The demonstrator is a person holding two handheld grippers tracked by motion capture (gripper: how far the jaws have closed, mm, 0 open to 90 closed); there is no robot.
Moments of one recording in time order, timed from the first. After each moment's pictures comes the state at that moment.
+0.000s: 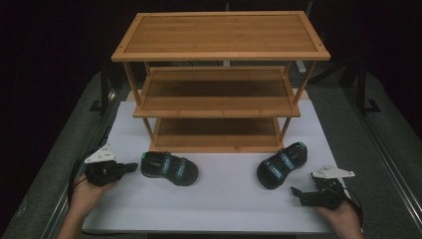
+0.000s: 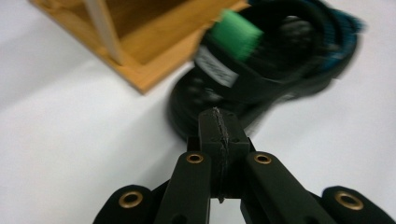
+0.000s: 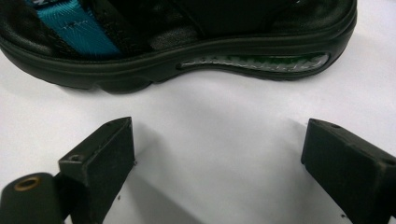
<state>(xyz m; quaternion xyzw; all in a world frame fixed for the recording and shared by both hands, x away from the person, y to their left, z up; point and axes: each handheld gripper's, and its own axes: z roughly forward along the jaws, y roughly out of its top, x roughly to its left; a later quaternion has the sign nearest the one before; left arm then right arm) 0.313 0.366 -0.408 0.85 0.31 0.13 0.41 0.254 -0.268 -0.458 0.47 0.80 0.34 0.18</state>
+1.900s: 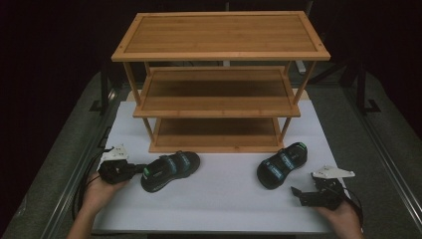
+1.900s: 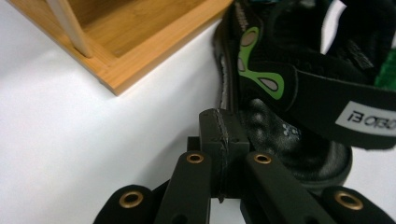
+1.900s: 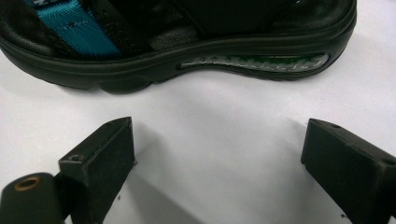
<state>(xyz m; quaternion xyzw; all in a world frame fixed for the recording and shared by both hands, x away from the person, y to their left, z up) 0.322 0.343 -0.429 0.86 0.31 0.10 0.39 0.254 -0.268 -0.458 0.47 0.80 0.34 0.18</state>
